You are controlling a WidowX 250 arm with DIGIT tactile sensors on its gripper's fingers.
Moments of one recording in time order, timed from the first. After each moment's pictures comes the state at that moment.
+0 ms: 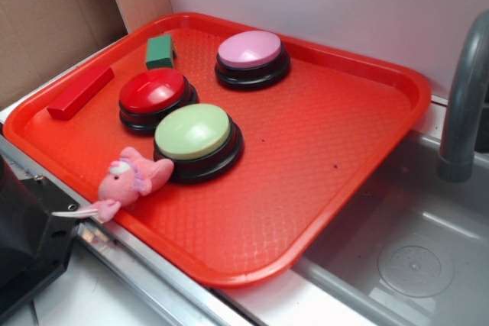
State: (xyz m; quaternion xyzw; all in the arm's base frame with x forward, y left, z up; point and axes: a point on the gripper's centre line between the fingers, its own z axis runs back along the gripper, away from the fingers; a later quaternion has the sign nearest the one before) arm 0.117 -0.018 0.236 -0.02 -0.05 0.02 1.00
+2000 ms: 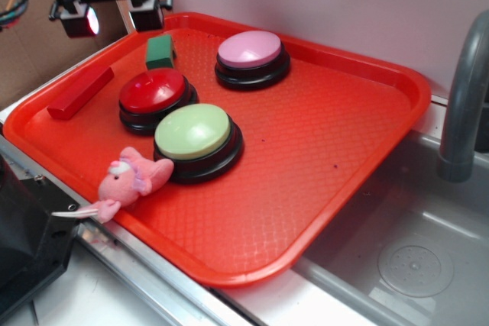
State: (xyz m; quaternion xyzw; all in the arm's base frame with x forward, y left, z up) arm 0.240 0.113 0.076 0.06 -0.07 0.42 0.90
